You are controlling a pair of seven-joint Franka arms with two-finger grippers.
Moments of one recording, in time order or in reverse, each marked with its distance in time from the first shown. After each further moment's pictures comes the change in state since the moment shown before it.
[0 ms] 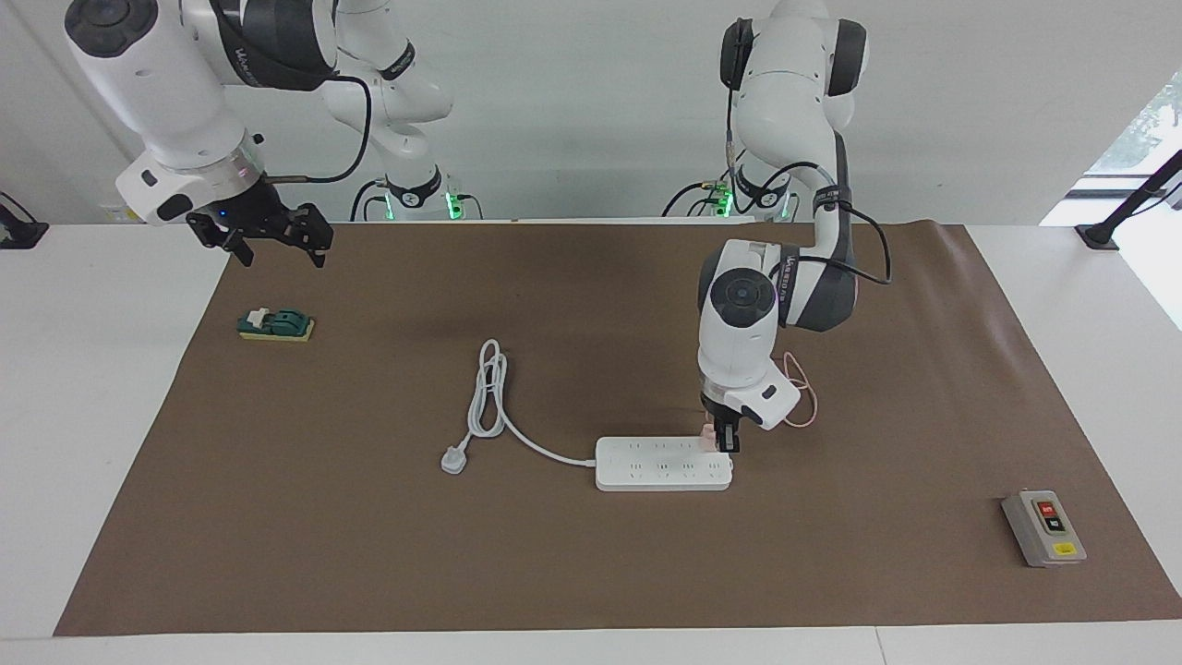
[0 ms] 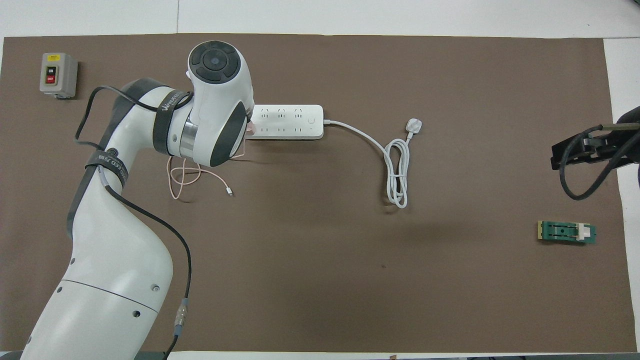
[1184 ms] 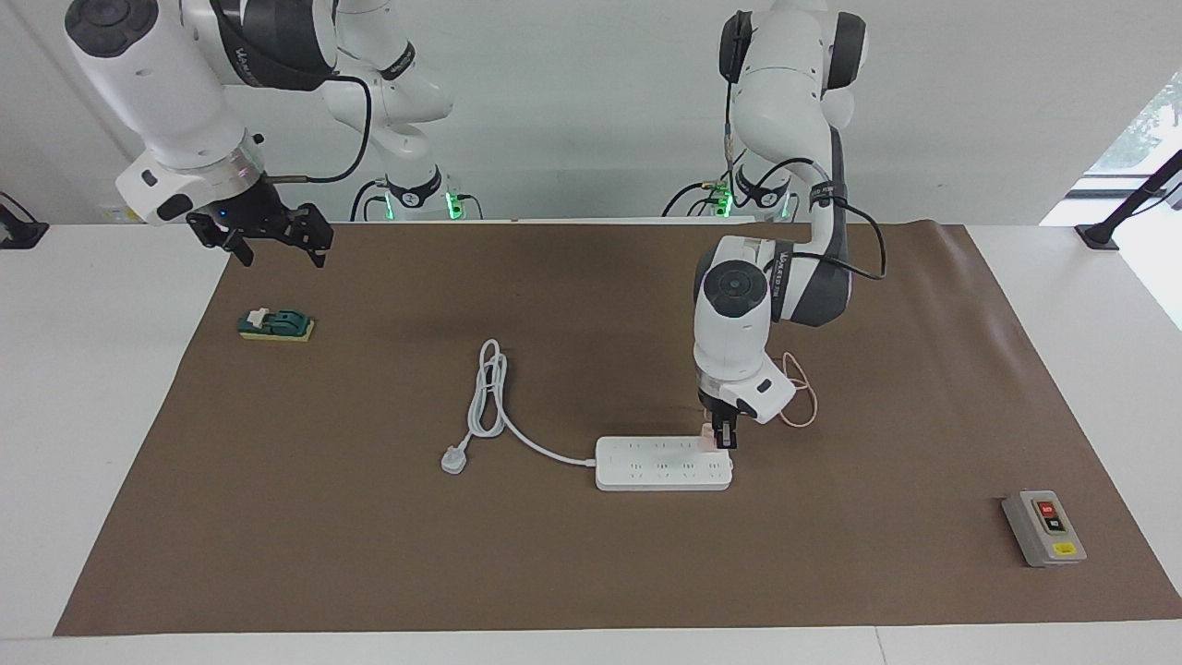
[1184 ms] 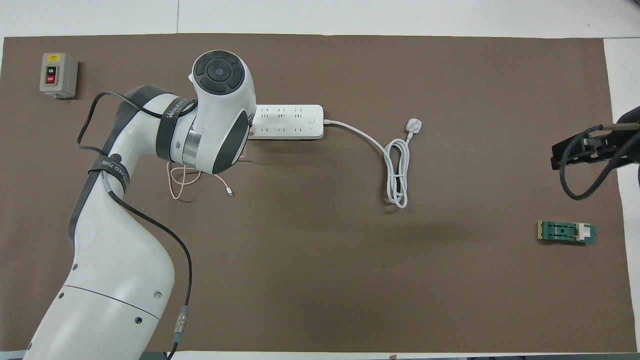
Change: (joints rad) left arm -0.026 -0.018 0.015 -0.046 0.024 0.047 -0.002; right arm 0.000 0.000 0.000 0.000 0.000 0.000 0.000
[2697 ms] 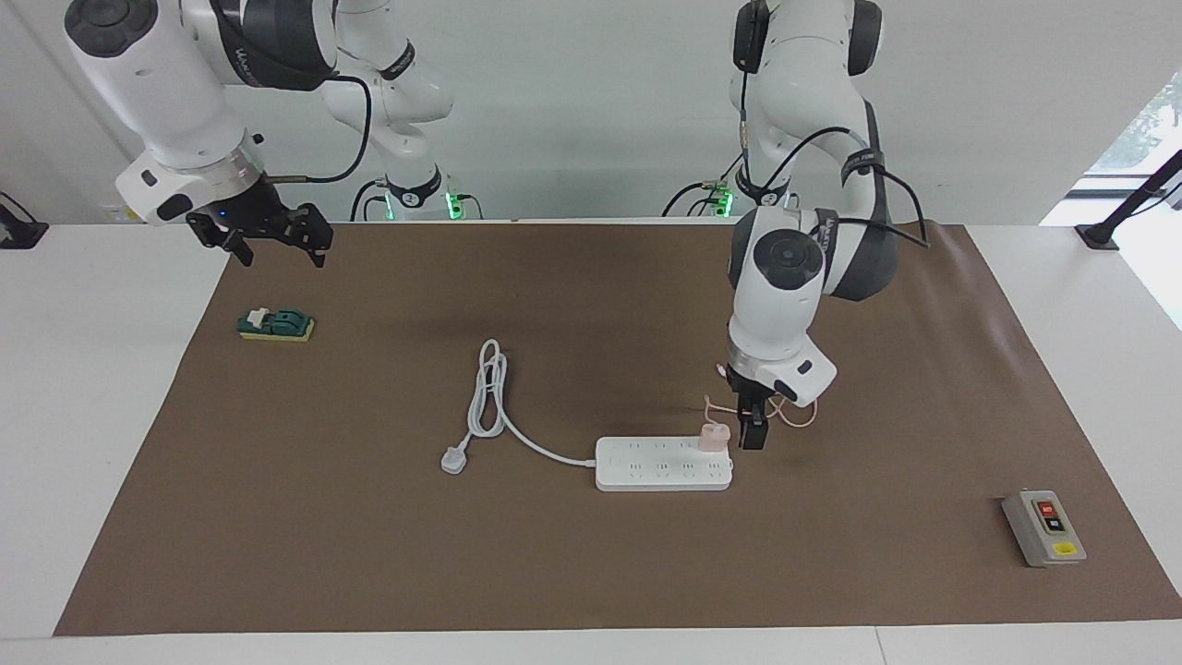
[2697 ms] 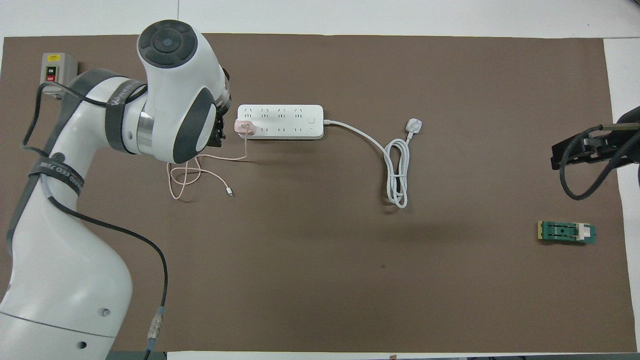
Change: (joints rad) left arm 0.069 -0.109 -0.008 0.047 -0.045 -0.130 0.095; right arm 0.000 0.000 0.000 0.000 0.000 0.000 0.000
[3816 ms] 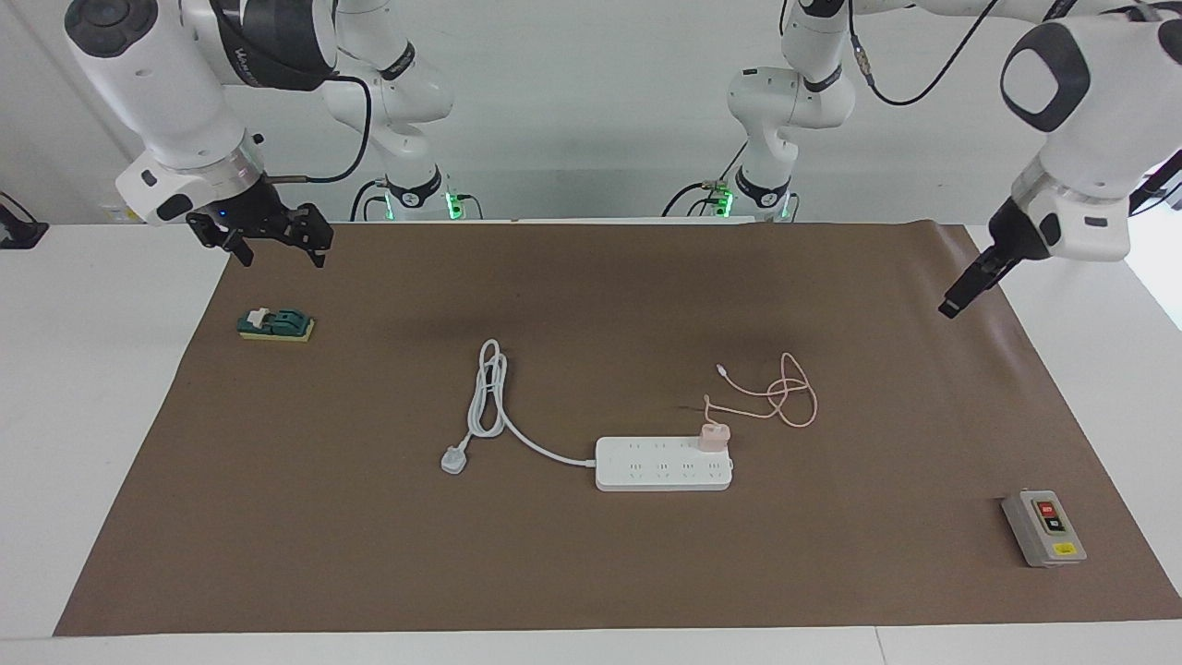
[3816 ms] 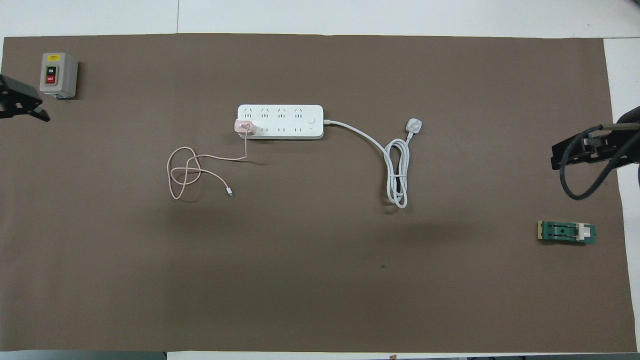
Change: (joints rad) left arm 0.405 -0.351 0.017 0.000 0.014 -0.406 1.343; right arm 0.000 0.000 0.000 0.000 0.000 0.000 0.000
